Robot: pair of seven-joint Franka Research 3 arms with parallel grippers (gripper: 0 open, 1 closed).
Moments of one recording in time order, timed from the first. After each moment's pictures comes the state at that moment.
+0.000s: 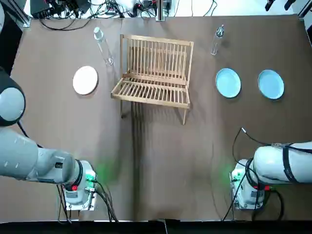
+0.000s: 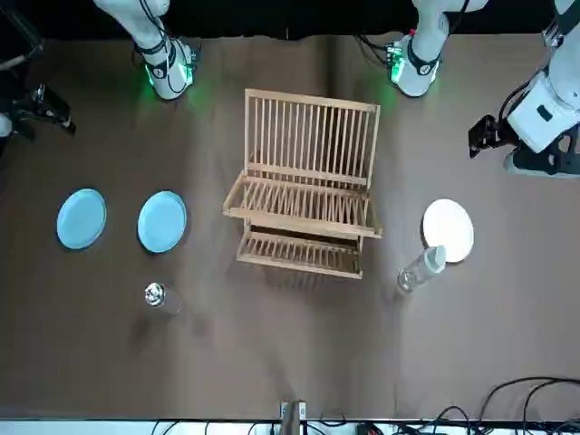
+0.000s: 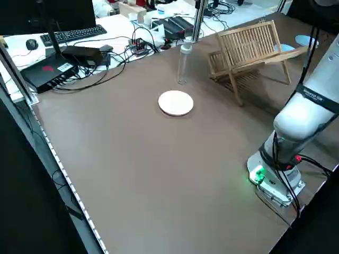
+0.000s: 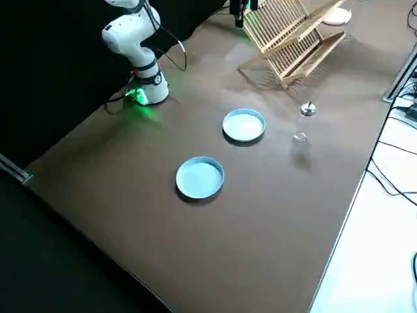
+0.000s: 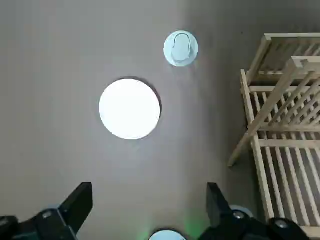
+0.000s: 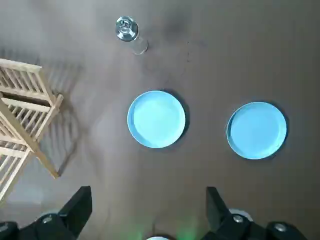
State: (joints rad) left arm -0.08 0.03 -0.07 -1.53 0.04 1.46 -0.03; right arm -0.10 -0.11 0.08 -1.62 0.06 1.48 -0.10
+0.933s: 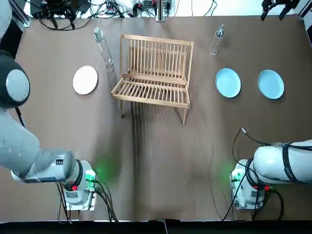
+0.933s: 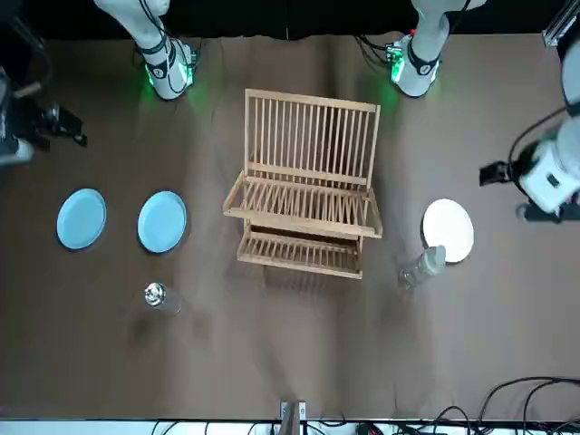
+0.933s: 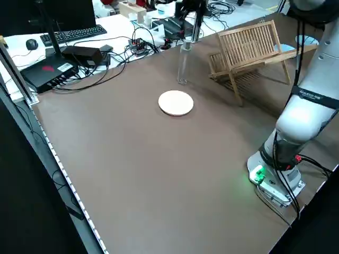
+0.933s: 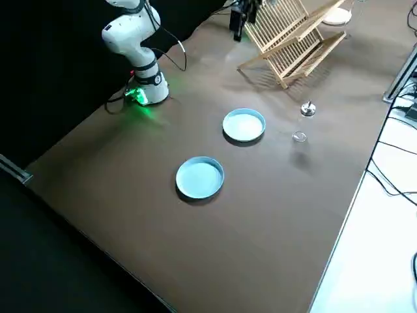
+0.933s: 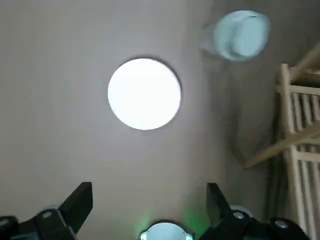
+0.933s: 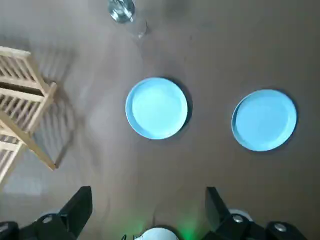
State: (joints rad) left arm 0.04 0.17 -0.06 -1.54 0.04 1.47 -0.03; right arm -0.11 -0.06 0.07 -1.67 0.06 1.48 -0.10
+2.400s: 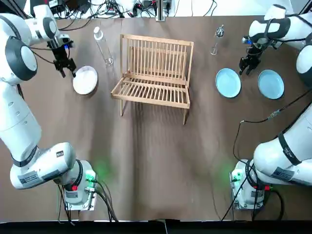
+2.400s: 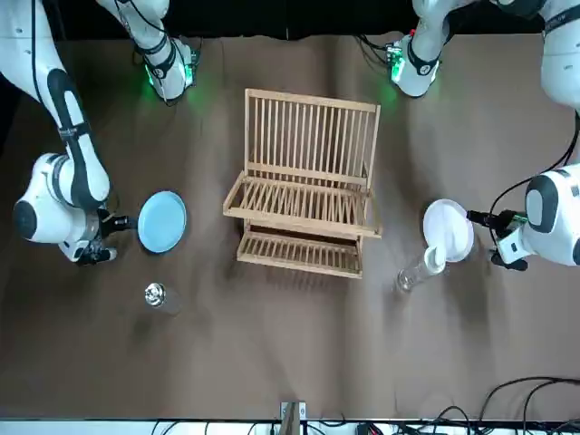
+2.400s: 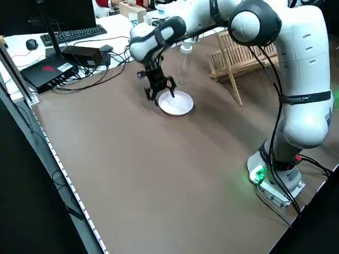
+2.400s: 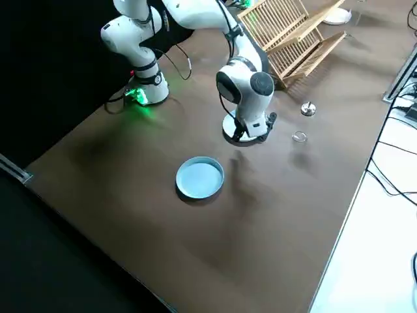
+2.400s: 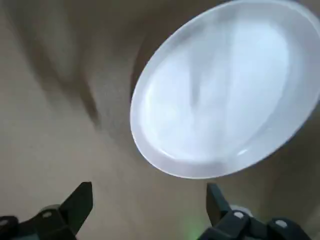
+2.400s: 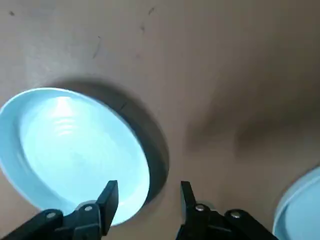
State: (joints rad) left arm 0.31 0.60 -0.06 -1.73 0.04 1.82 0.42; right arm -0.22 0.45 0.06 -1.98 0.07 2.13 -0.32
